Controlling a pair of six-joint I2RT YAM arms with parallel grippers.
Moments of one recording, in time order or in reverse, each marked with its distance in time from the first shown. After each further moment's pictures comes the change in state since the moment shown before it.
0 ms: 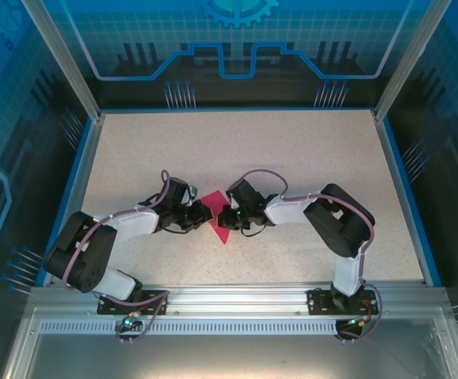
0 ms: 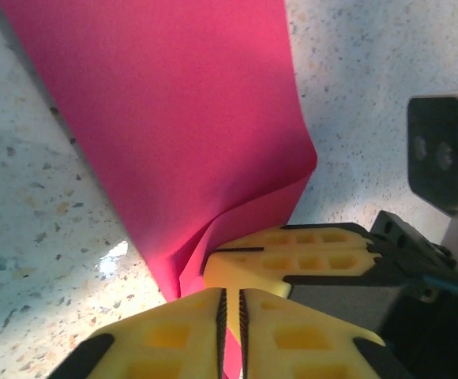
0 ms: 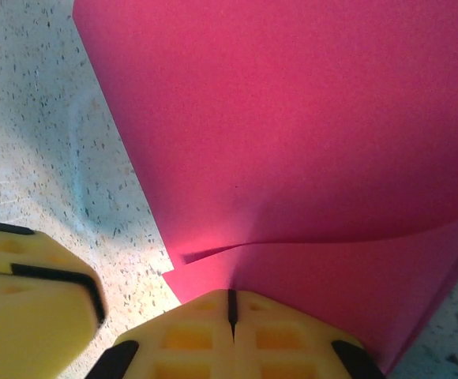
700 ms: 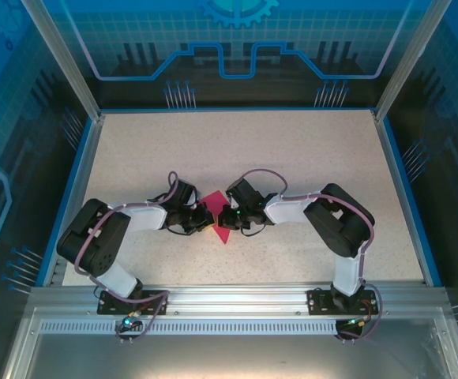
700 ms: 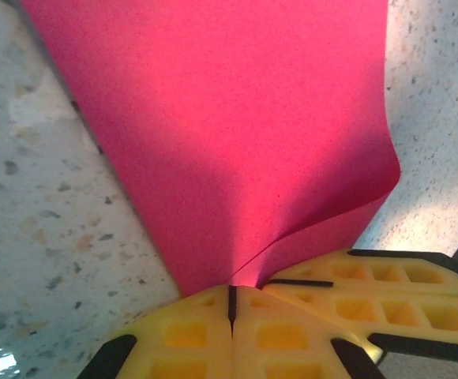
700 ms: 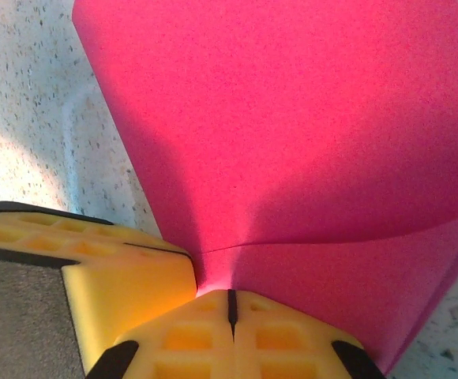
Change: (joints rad) left arm -0.023 0.117 0.035 -0.010 -0.020 0.003; right arm 0.000 0.002 0.013 -0.027 0.002 -0.004
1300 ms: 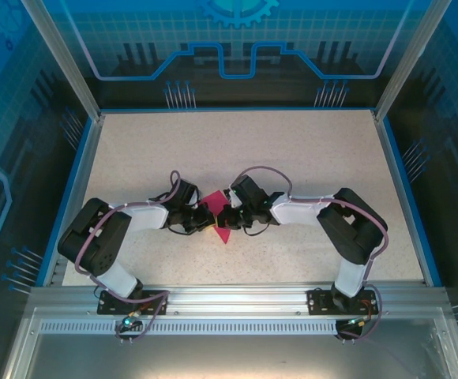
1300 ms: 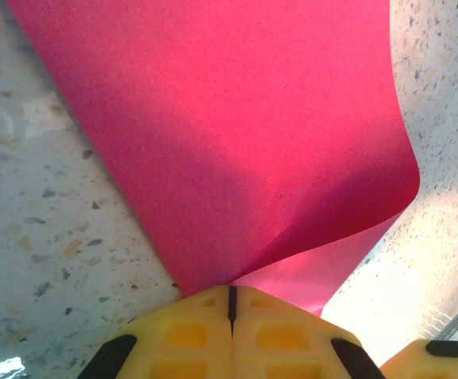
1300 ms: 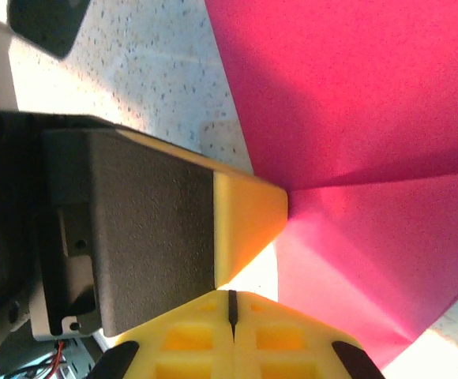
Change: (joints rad) left arm -0.014 0.009 0.016 -0.020 -0.018 0.021; right arm -0.002 -0.101 -0.023 -0.037 -0.108 -0.087
